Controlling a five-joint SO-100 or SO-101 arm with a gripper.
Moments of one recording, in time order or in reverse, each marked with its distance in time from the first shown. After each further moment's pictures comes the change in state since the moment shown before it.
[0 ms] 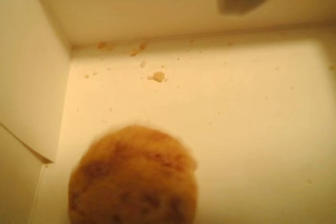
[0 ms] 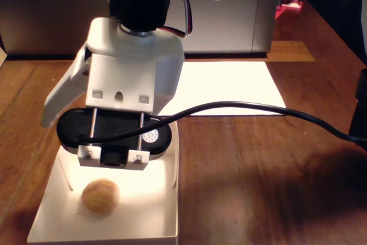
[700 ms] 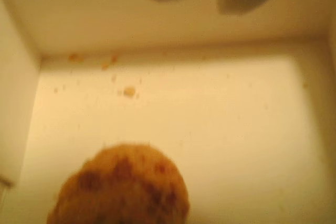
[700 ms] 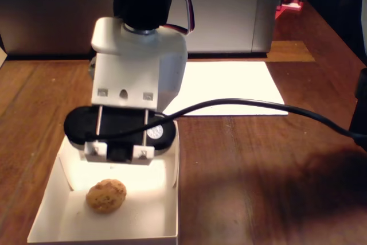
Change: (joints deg) arm 2.2 0.0 0.0 3.1 -0.1
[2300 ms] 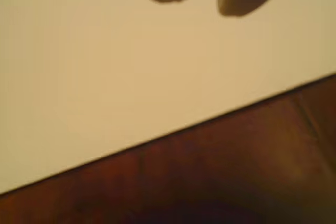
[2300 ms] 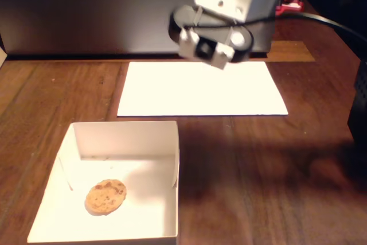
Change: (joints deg) arm 20.7 51.5 54.4 -10.9 -3.6
